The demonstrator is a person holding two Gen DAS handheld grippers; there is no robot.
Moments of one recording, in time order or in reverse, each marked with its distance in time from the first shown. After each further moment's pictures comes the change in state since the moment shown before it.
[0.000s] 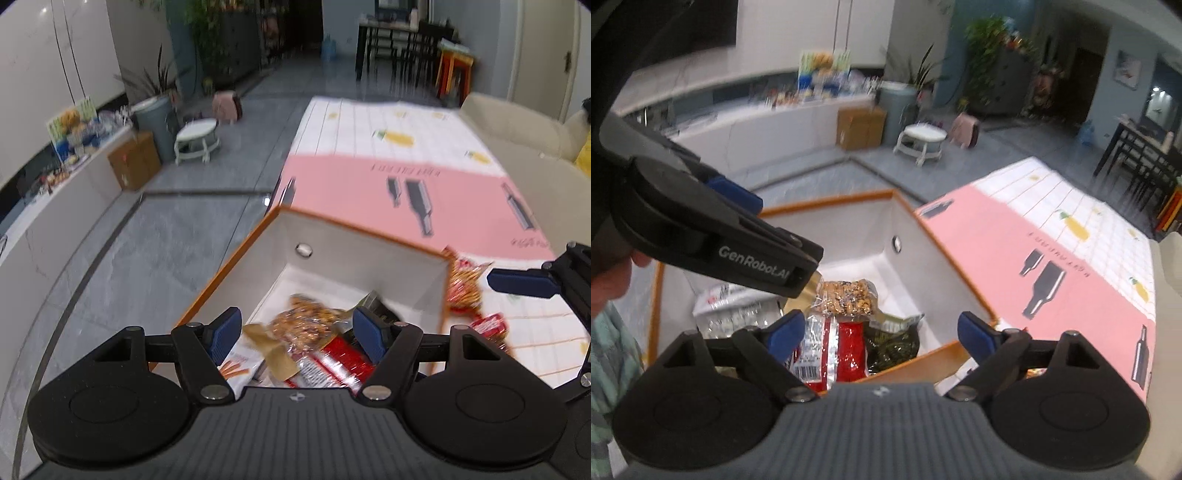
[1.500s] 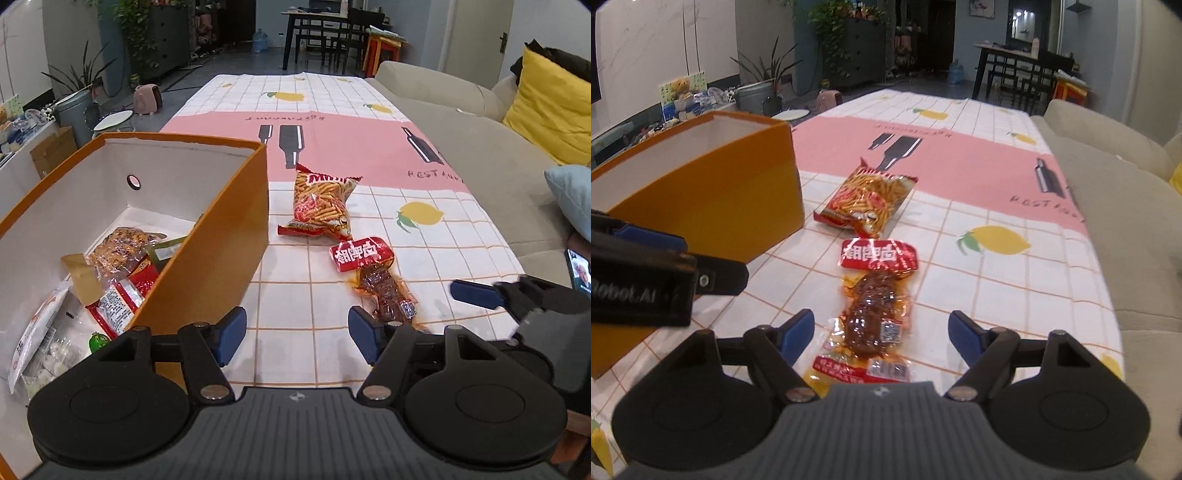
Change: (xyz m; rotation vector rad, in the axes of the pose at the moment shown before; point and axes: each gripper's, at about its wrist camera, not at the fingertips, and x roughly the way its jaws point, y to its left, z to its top) left arm 0.041 -0.131 -0.092 0.066 0.025 -0.197; right arm 0.006 -0.087 -0.184 0.376 0.042 -0.260
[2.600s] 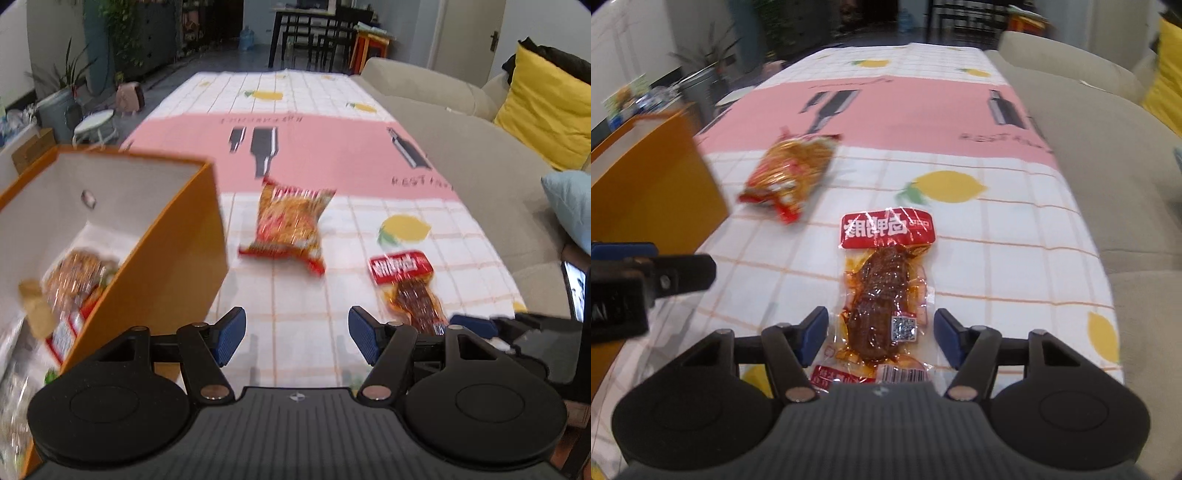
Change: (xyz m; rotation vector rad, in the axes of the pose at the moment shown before) left arm 0.035 -0.025 0.030 0.013 -0.013 -0.039; right arm 0.030 -0.050 0.005 0.196 0.147 -0.088
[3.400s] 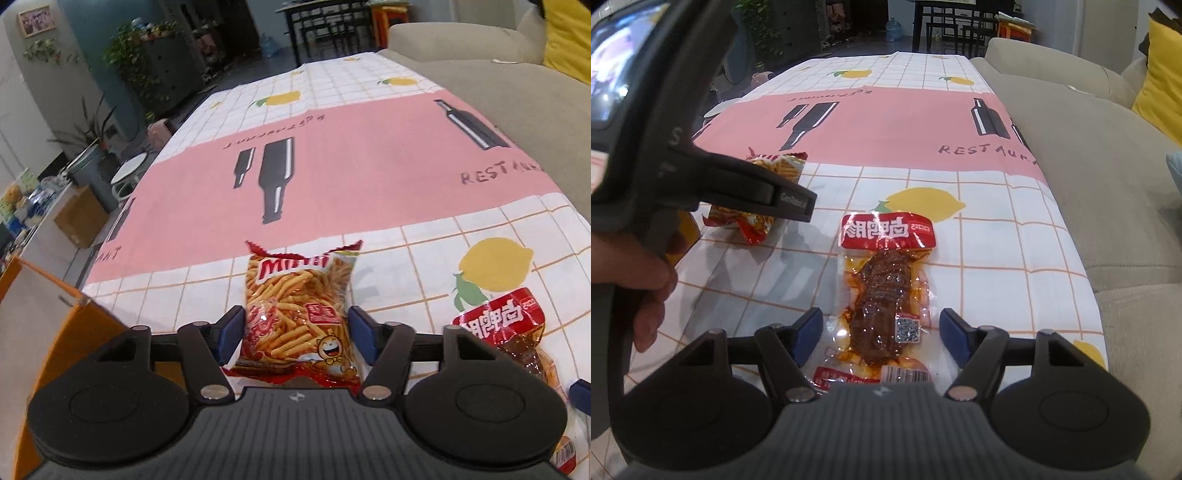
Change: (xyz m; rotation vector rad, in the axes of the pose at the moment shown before) left arm 0.111 -0.043 0.049 0.184 0.020 0.283; right arm 0.008 -0.013 0.009 -0.001 -0.034 -0.017
